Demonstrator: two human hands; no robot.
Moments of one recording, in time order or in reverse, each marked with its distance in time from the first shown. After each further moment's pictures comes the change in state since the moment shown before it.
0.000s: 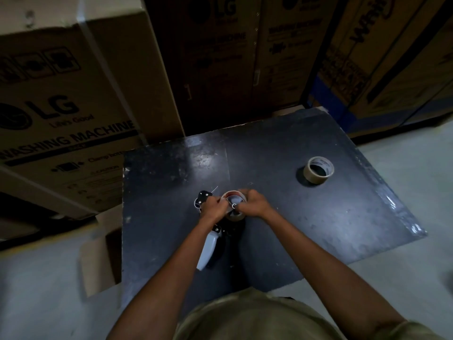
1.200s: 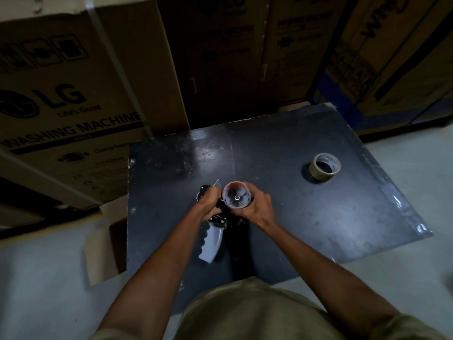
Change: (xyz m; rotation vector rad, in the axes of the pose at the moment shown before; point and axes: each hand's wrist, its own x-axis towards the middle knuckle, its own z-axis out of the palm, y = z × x) left_hand 0.010 -0.003 -0.019 -0.568 -0.194 -0.208; right_hand -0.022 0.020 0.029 0.192 0.327 -0.377
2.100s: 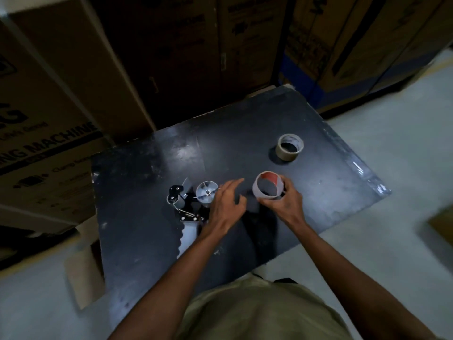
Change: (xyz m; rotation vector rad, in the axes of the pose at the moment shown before) left_hand -0.032 -0.052 0.098 0.889 0.008 0.806; right_hand -0.055 0.089 -0.103 0.113 0.399 0.241
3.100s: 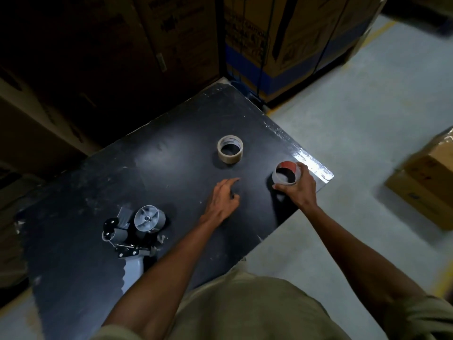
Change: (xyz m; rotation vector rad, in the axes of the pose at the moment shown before) left_hand 0.079 0.055 0.136 0.110 -0.323 0.082; right_hand 0.080 0.094 -0.157 -0.164 0.146 0.253
